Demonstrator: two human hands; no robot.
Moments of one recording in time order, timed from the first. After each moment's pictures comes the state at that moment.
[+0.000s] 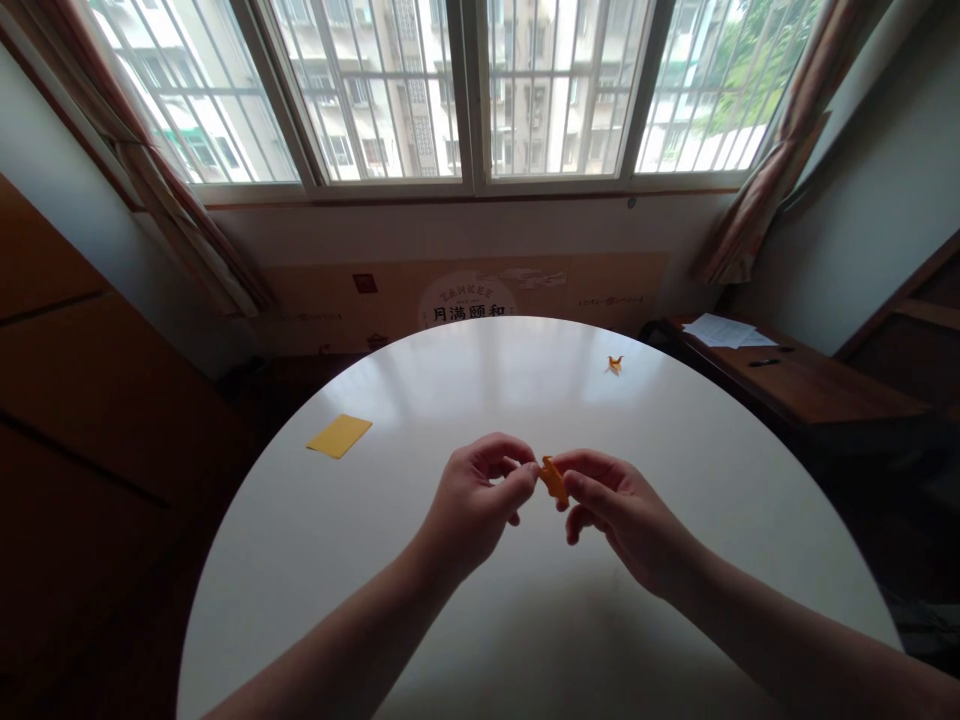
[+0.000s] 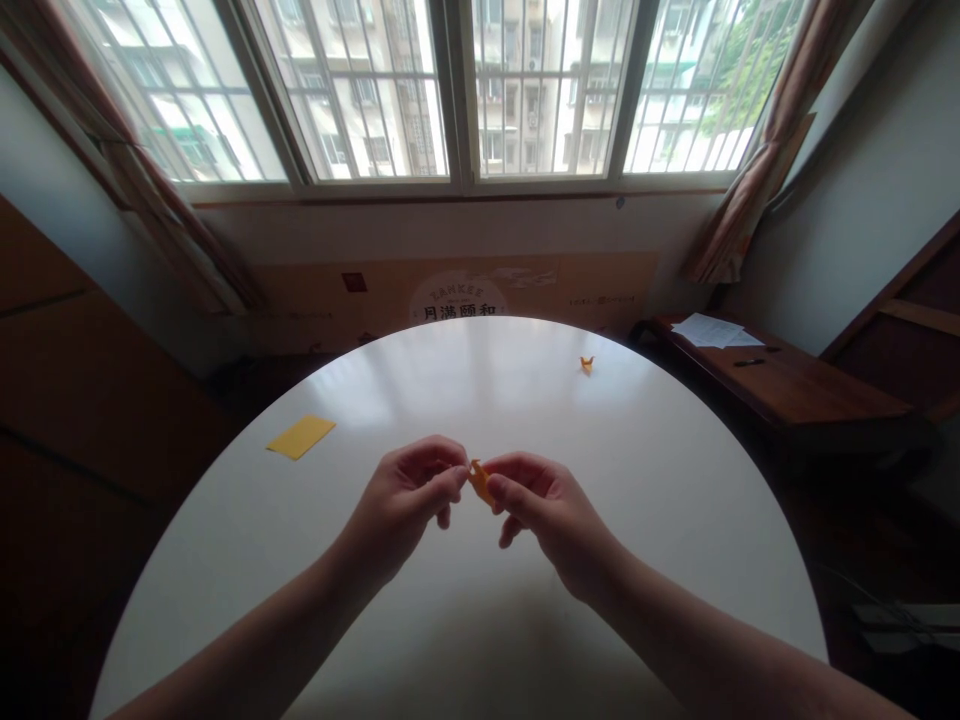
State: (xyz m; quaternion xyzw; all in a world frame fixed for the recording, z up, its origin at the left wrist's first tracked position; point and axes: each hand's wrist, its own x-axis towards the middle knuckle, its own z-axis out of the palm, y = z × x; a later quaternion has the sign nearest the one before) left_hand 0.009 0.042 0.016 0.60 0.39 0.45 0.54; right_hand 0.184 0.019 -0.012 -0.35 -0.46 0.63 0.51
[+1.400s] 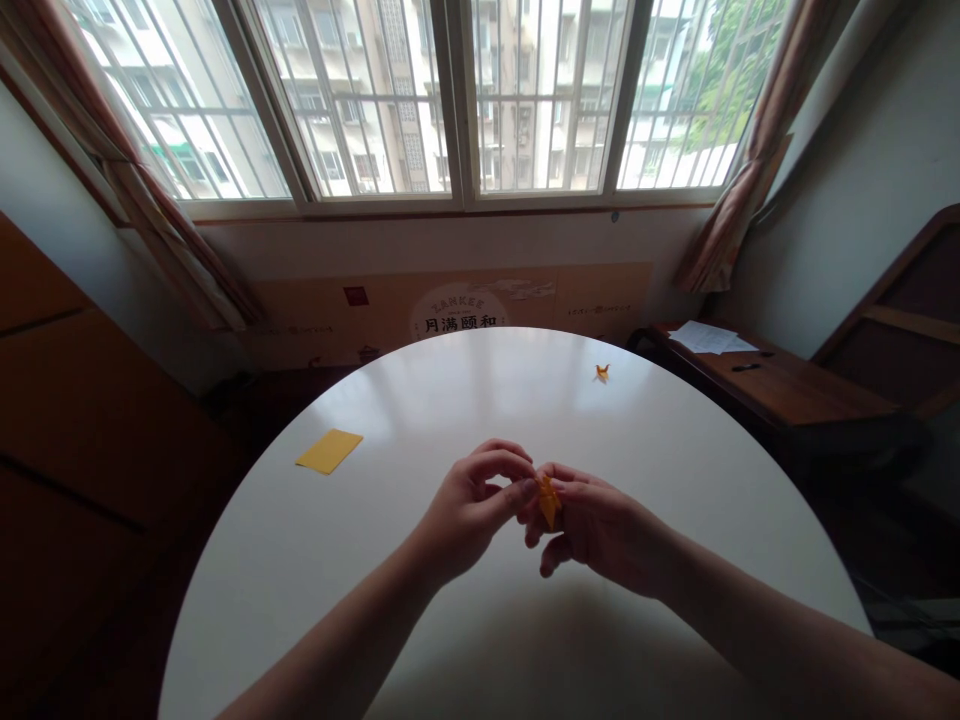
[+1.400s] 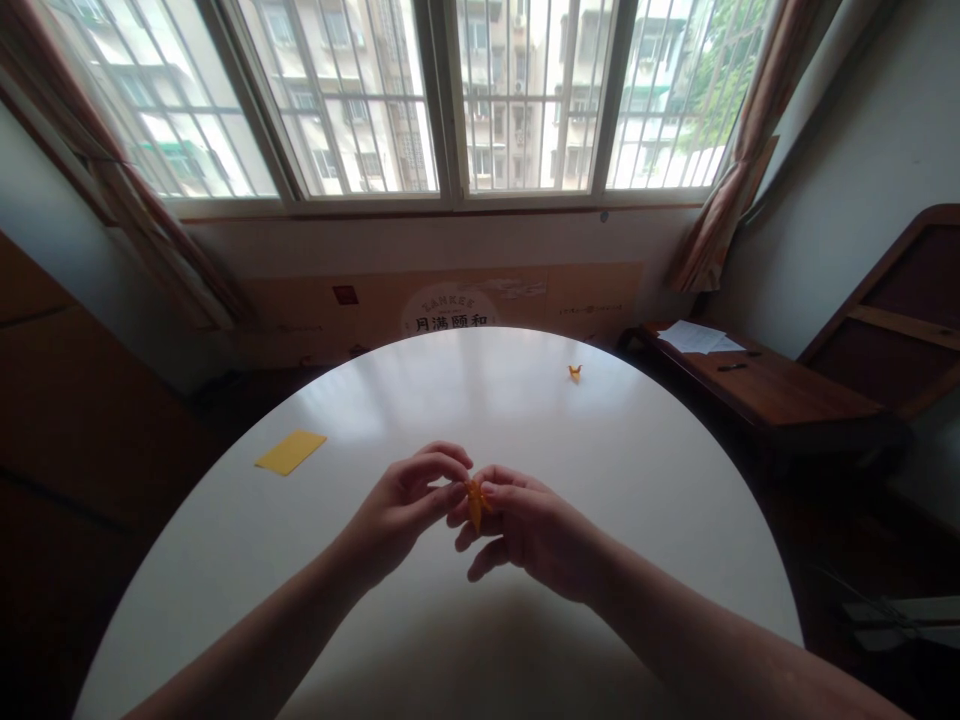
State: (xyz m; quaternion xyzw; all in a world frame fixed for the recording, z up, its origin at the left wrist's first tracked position) left_hand 0.006 0.049 0.017 0.63 0.29 0.42 0.59; right_hand 0.189 0.023 -0.012 -0.21 -0.39 0.80 0.41
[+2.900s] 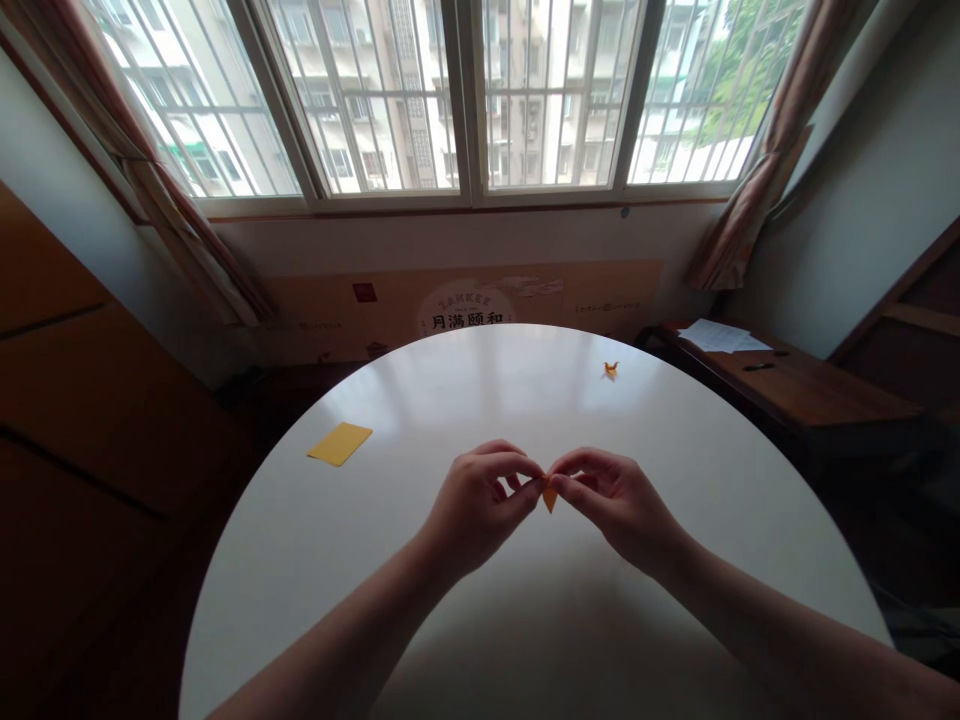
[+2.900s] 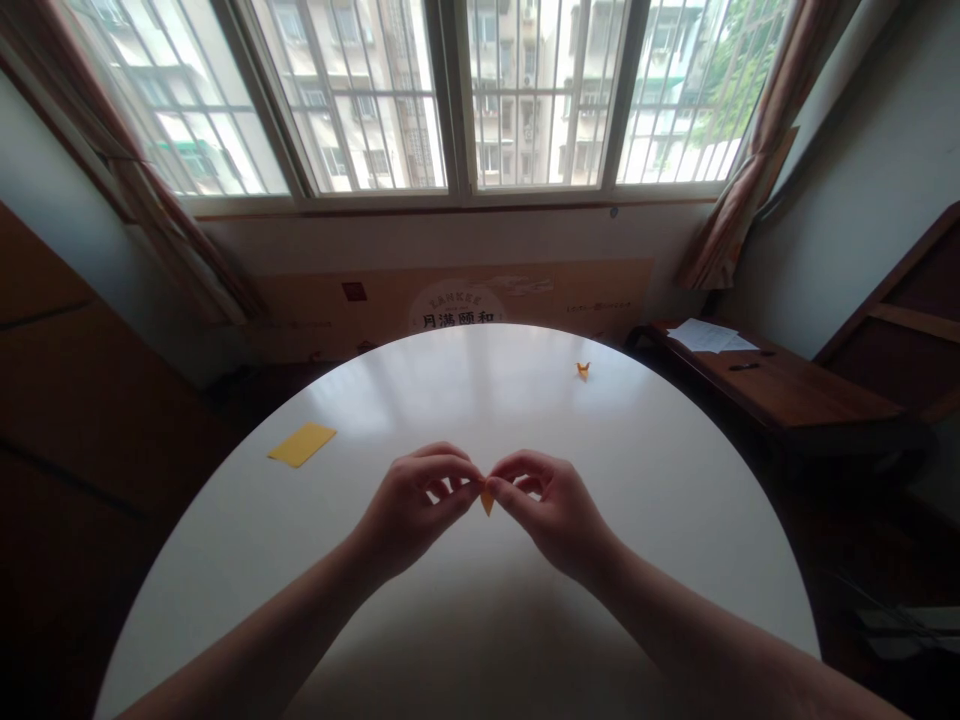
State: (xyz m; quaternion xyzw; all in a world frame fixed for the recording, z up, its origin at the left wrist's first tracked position) left_hand 0.004 0.049 0.012 0.77 0.37 0.39 0.33; right_hand 0.190 0.029 -0.013 -0.40 -0.60 0.46 0.51
